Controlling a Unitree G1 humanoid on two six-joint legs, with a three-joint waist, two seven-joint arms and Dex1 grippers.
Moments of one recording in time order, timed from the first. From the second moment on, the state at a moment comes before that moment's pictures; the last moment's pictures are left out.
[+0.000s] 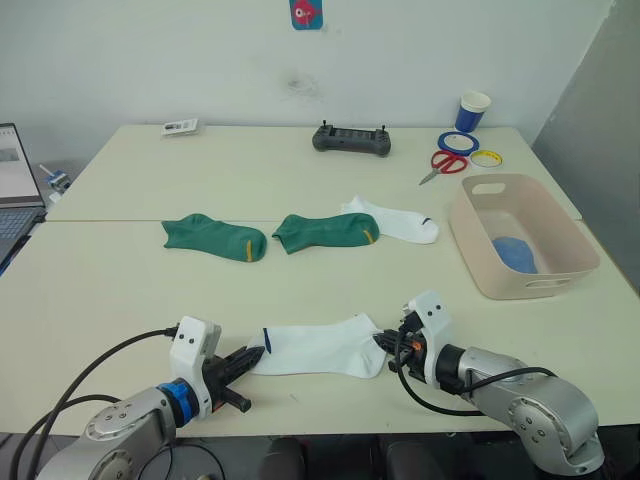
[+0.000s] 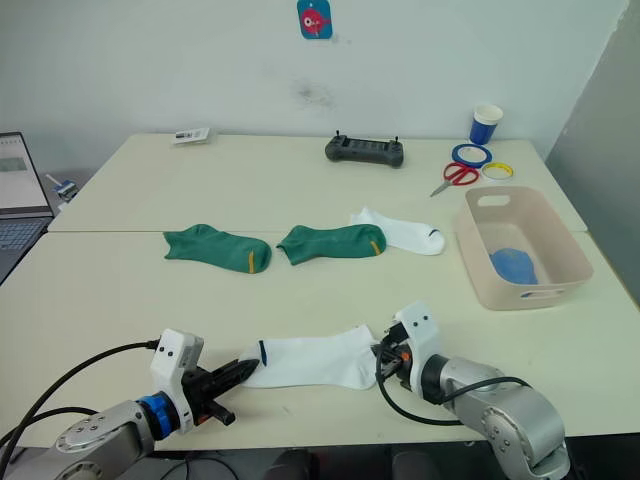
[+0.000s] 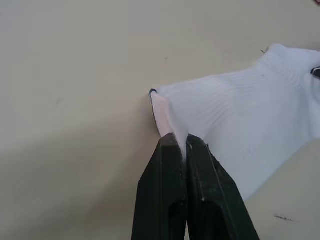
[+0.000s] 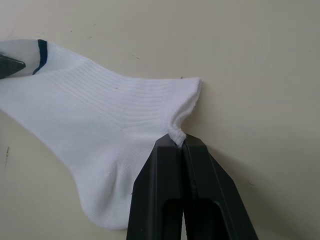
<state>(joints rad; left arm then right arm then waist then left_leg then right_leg) 0.31 0.49 0.29 -0.63 -0.61 0.86 -0.55 -0.07 -0.34 0.12 -0.68 0.53 1.17 0.28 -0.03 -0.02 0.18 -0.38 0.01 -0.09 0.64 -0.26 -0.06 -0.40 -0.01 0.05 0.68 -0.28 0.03</state>
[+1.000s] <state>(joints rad) 0.25 0.60 0.22 -0.49 -0.54 0.70 -0.60 -0.03 -0.34 0.16 -0.71 0.47 1.11 0.22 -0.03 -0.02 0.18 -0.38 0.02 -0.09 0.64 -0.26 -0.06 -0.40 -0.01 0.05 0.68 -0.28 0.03</state>
